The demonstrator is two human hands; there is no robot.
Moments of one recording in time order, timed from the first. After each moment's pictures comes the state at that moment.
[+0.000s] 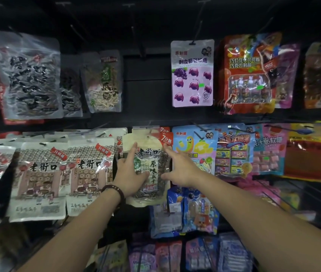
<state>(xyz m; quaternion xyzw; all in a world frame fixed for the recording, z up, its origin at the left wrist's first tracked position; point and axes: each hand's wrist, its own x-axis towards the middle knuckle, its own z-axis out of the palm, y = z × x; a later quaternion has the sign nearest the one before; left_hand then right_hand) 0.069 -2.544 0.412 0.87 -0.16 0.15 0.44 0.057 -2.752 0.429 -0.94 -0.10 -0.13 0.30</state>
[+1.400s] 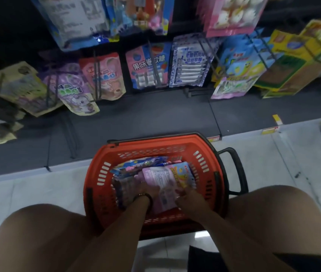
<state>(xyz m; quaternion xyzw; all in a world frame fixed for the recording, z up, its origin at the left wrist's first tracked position) -0.144 -2.714 -0.208 0.85 0.14 -0.42 0.27 -0.242 -2.865 -0.167 -0.83 0.27 0.32 0.37</state>
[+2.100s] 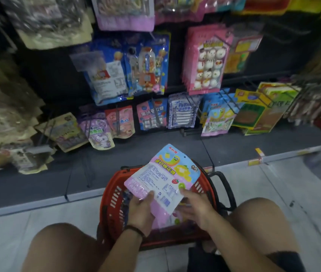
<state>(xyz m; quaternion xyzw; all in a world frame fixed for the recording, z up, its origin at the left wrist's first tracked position) -0.214 -2.685 -0.073 0.54 0.22 -0.25 0.77 -0.263 -2.864 -0.068 -0.54 0.42 0.13 0.72</state>
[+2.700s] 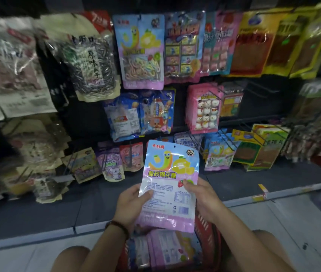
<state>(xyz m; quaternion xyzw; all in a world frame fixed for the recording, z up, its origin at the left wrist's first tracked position) -0.181 -2.646 0.075 0.67 0.00 -0.16 0.73 -0.225 -2.881 0.060 -0.58 0.16 -0.03 0.80</state>
